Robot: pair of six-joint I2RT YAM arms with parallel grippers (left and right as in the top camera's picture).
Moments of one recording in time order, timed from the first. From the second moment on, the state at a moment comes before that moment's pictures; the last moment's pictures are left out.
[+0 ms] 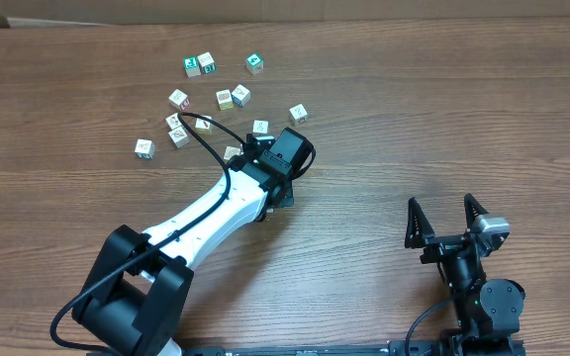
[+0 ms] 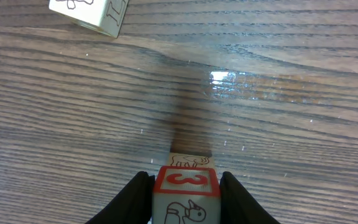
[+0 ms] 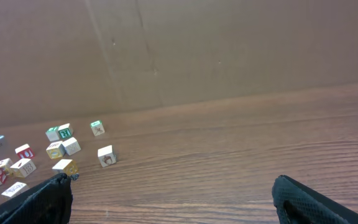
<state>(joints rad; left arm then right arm) -0.62 1.77 1.16 -0.72 -0.26 -0.70 0.03 0.01 0.02 -0.03 -0.10 0.19</state>
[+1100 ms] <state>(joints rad) -0.62 1.77 1.16 -0.71 -0.24 -0.62 0.03 0.01 0.02 -0.03 -0.10 0.19</state>
